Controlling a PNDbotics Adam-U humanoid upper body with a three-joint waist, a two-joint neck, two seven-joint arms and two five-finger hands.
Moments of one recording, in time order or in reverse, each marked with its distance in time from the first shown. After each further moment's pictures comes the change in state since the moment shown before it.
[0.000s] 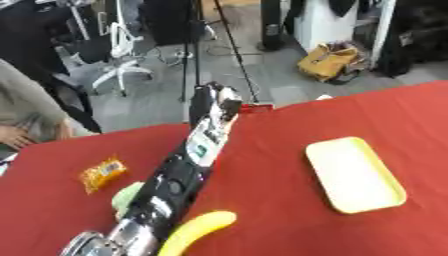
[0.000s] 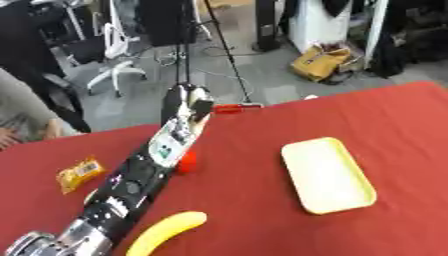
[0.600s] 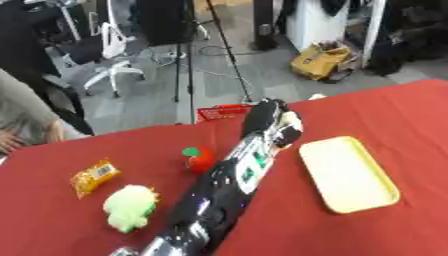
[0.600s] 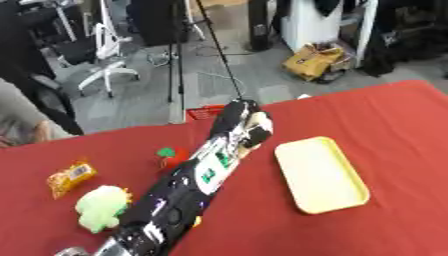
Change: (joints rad) left arm 0.020 -0.122 -0.093 -0.067 -0.312 -0.074 -0.203; right arm -0.025 0.001 0.014 0.000 -0.006 -0.008 0.017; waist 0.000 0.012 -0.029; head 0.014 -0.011
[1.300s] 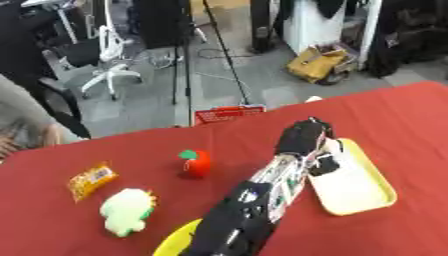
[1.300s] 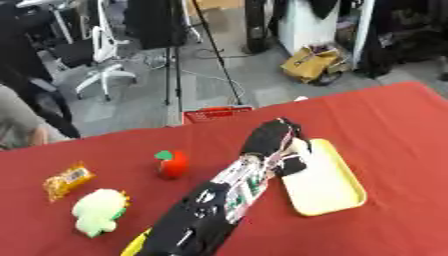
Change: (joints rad) left arm 0.055 -0.092 -0.070 -0.059 -0.261 -0.124 -0.059; right arm -0.018 0.009 0.010 0.000 -0.008 -0.007 0.014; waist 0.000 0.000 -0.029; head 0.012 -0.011
